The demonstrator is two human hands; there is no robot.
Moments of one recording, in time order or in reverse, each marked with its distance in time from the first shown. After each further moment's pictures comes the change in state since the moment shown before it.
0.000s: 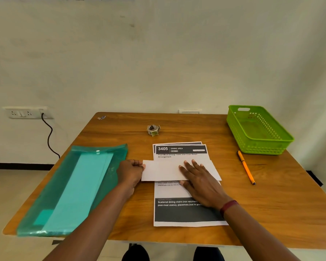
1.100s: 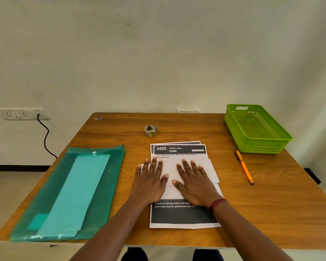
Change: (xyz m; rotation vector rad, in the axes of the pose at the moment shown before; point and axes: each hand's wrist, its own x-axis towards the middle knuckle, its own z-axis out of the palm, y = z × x) left_hand -0.012 -0.031 0.049 1.066 -0.329 0.627; right_hand 0.016 -0.010 0.016 -0.040 -0.147 0.185
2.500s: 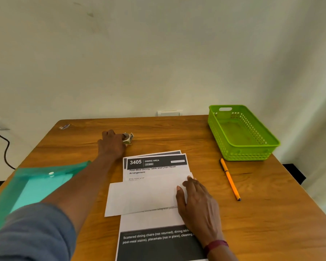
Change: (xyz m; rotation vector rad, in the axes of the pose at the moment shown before) left_hand 0.185 -0.048 -0.063 0.056 0.158 -0.226; right_hand -0.031 0.029 -0.015 0.094 0.610 0.227
